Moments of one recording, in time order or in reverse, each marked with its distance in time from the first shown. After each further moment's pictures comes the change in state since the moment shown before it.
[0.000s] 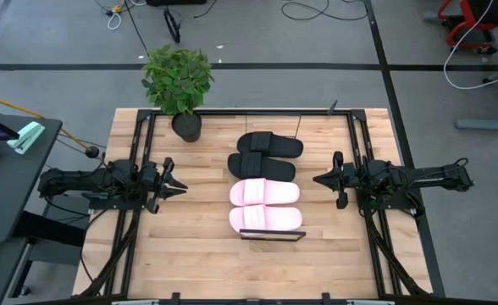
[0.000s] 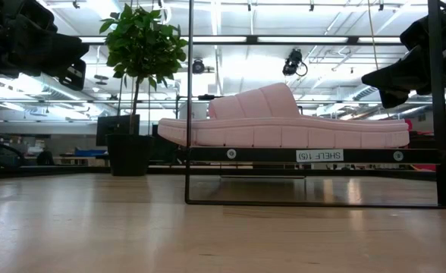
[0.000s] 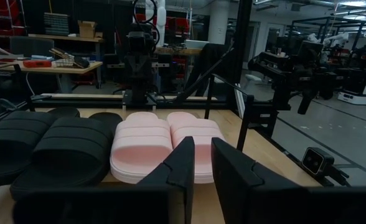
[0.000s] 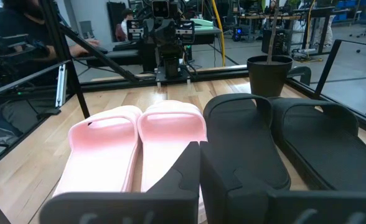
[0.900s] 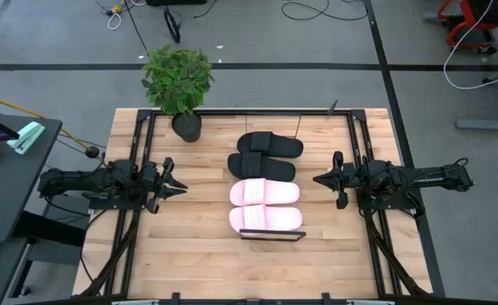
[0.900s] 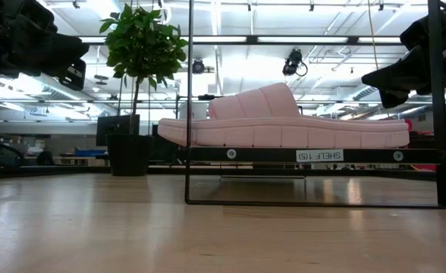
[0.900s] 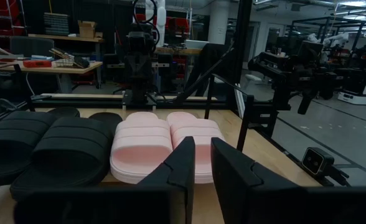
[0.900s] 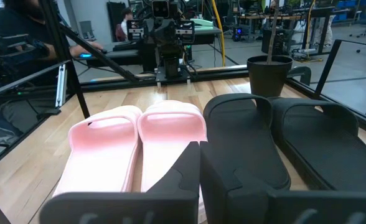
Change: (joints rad) left arm 0.000 0.000 0.000 0.000 0.000 0.000; right arm 0.000 0.000 0.000 0.000 0.000 0.000
